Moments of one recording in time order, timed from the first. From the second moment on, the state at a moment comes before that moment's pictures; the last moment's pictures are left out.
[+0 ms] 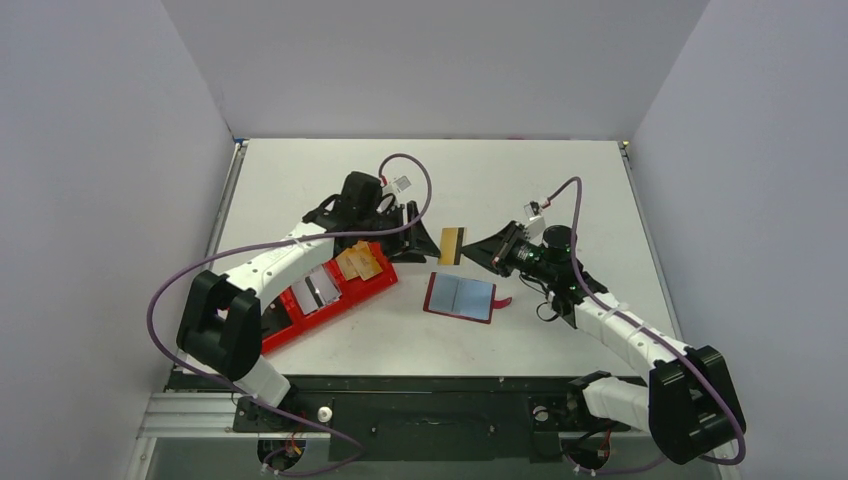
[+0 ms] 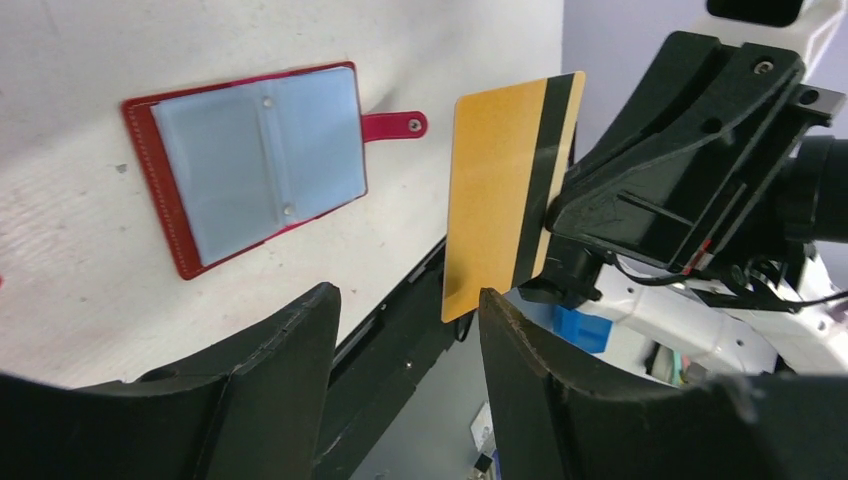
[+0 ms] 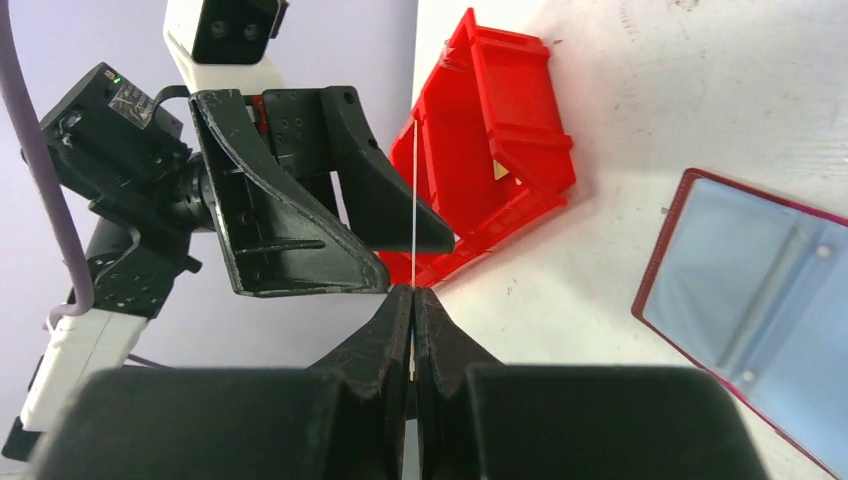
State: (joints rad) left arm -0.52 1.59 1.19 -0.36 0.64 -0.76; right arm 0.37 1.15 0.54 0.33 -0.52 1.16
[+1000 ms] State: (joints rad) left arm -0.50 1.53 1.02 -0.01 0.83 -0.97; right arm 0.46 1.19 0.57 0.35 -0.50 1.16
